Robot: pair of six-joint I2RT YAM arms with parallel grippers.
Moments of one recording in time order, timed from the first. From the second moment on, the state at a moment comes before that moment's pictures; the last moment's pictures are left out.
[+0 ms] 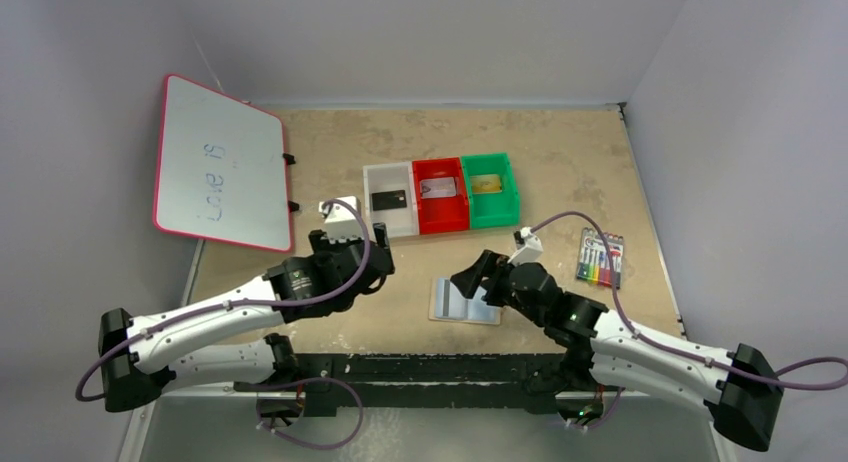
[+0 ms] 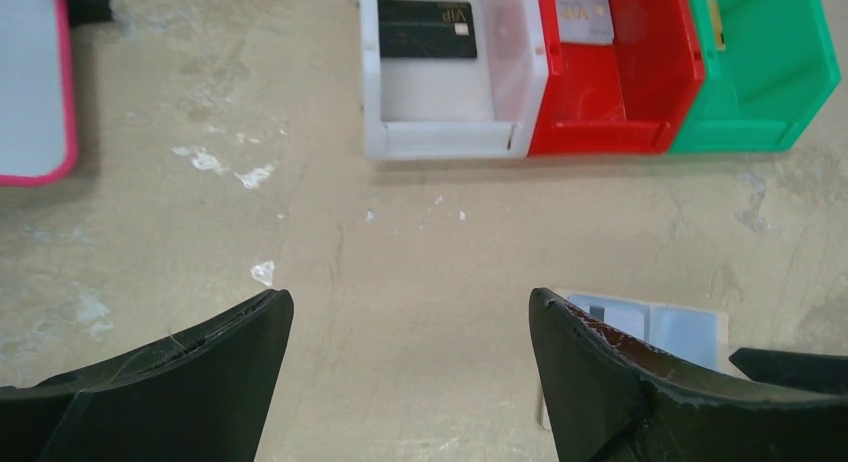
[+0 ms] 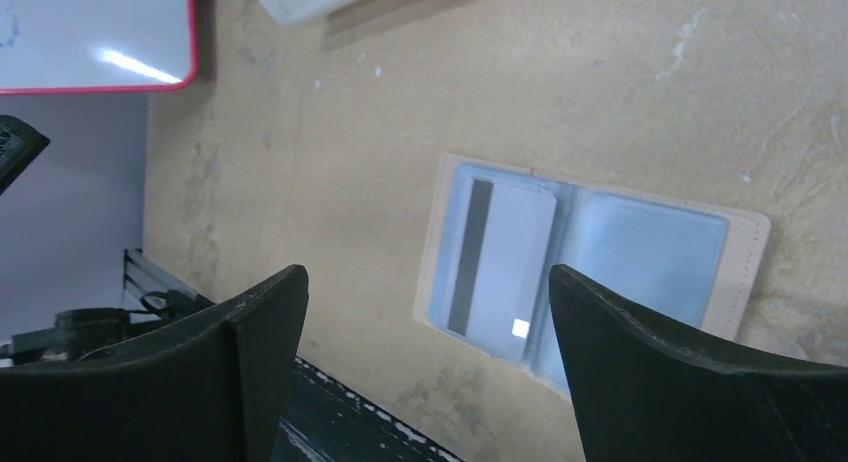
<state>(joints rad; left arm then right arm) -1.11 0.98 0.88 -0.74 -0.88 -0.92 0.96 0.76 0.34 -0.08 0.30 0.99</state>
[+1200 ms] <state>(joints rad) -1.11 1.34 0.74 -0.20 -0.40 -0.97 0.77 0.95 0.17 0.17 0.02 1.11</state>
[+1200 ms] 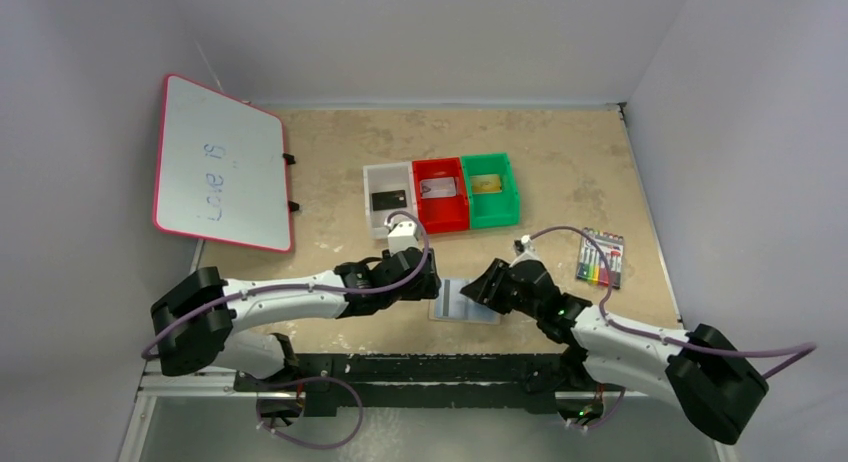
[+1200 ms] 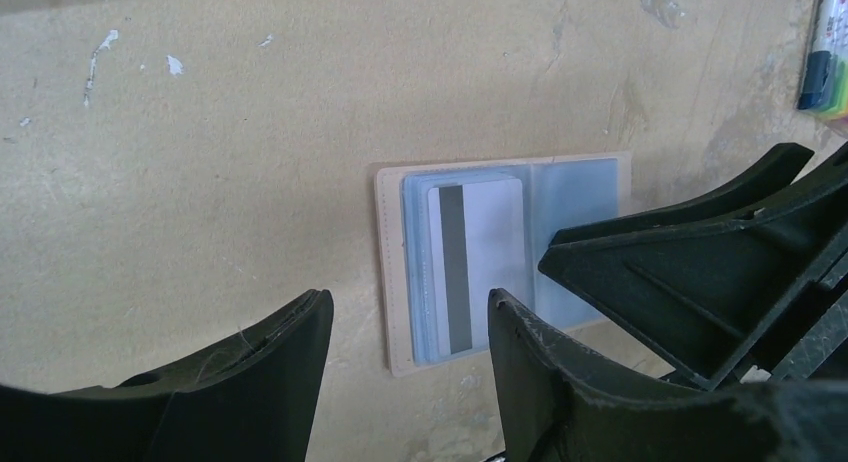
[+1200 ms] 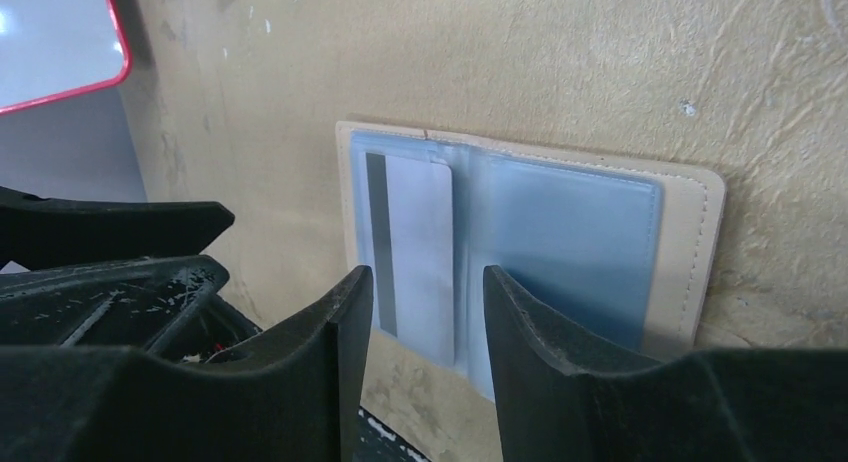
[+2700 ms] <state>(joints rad) -1.25 1.70 0.94 -0.28 -0.53 -0.98 0.71 1.01 0.04 0.40 -0.10 1.20</state>
